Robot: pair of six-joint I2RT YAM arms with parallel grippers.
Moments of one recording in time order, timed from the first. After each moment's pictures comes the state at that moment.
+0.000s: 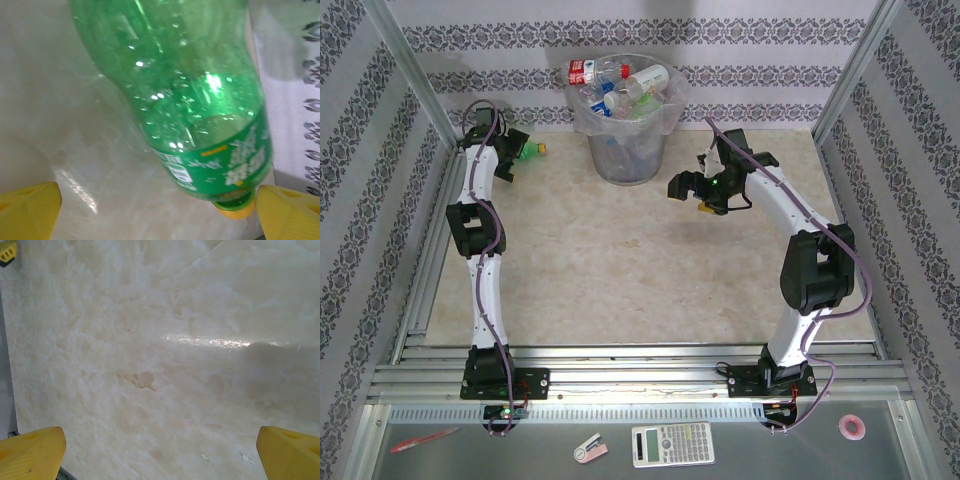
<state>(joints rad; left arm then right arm) 0.20 2.75 2.70 -0.90 0.19 -1.06 0.22 1.81 1.54 -0.84 -0.53 0.39</state>
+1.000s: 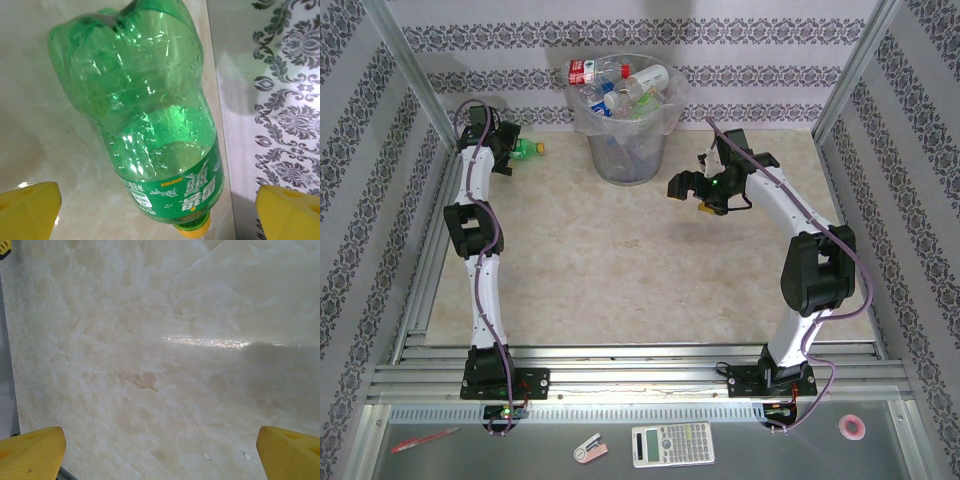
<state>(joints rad) 0.22 2.76 2.71 -0.80 0.21 -1.18 0.22 1.80 1.53 -0.84 -0.52 0.41</state>
